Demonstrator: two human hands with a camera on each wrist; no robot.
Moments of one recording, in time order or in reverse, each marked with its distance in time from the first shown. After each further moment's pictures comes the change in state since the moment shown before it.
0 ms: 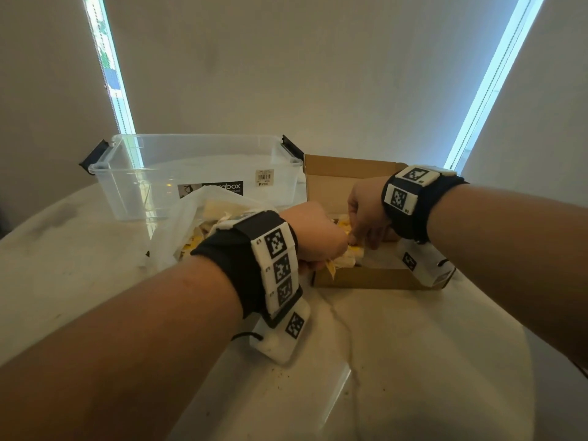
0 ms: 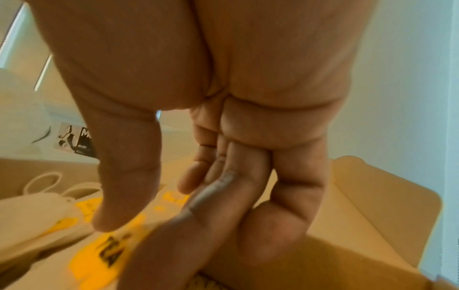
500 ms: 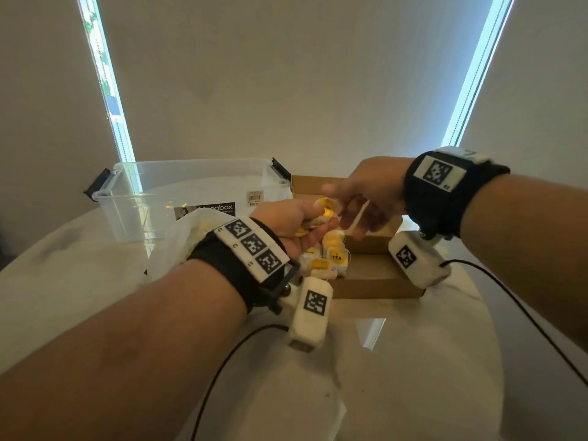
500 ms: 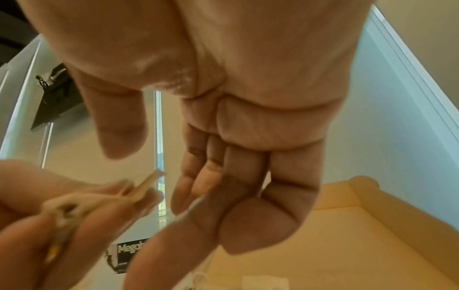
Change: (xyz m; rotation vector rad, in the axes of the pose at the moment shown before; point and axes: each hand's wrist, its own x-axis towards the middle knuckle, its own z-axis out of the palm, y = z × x) left_hand 0.006 0.008 -0.011 -1.263 -0.014 -0.109; right_hand -0.060 0.014 -0.036 0.587 0.067 -0.119
